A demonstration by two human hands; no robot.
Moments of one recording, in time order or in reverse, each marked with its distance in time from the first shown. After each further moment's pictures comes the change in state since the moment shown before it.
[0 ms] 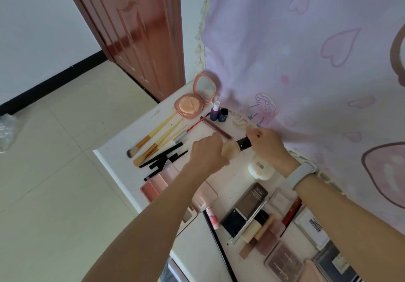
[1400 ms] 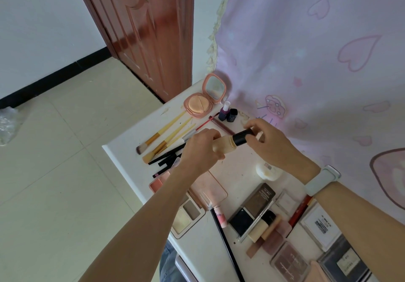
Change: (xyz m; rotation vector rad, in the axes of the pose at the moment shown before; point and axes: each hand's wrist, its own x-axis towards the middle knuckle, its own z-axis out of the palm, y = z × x) left_hand -0.010 -0.039 -0.005 -0.198 0.249 0.122; right_hand -0.023 -0.022 -0.011 -0.118 -0.109 -0.311
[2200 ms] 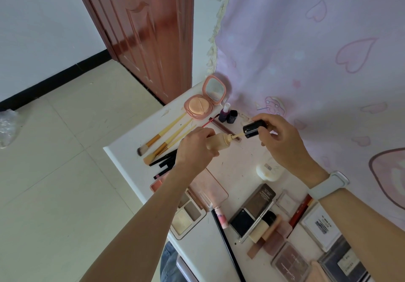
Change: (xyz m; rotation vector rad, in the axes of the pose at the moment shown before) left_hand -0.002 -0.010 -0.005 -0.026 0.121 -0.013; right_hand -0.014 -0.014 -0.013 0.273 0.217 -0.105
